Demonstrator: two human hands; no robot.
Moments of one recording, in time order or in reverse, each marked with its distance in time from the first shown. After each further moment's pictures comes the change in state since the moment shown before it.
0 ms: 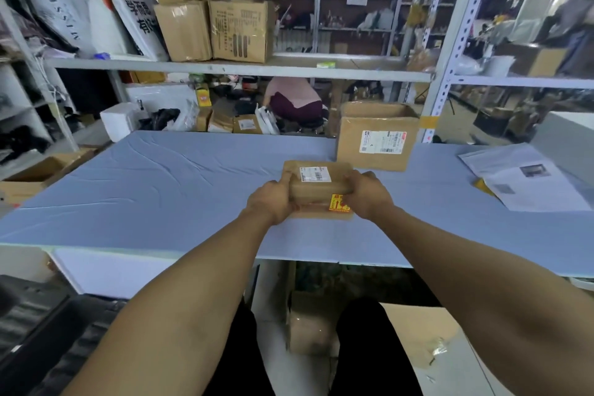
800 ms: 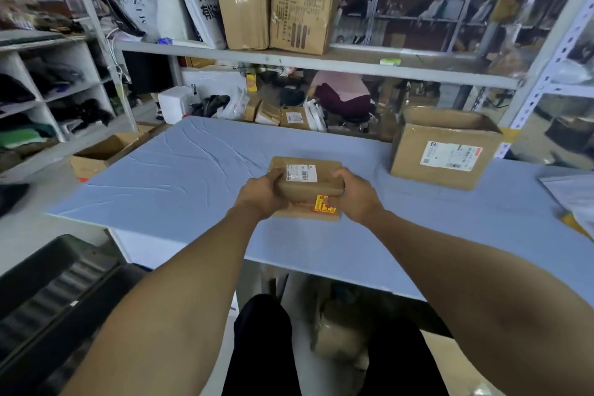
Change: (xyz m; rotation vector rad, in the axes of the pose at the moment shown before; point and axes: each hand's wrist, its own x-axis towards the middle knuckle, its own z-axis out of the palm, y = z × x) left_hand 0.012 -0.120 -0.033 -0.214 0.081 -0.237; right_hand 0.051 -0.099 0.062 0.231 -0.125 -0.203
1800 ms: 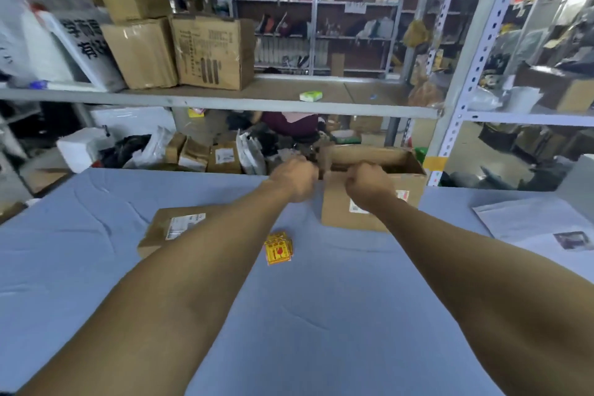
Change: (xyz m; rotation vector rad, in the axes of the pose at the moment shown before) left_hand 0.172 0.271 0.033 0.393 -0.086 0.481; right_hand 0.117 0.113 -0.188 -0.328 0.235 0.148
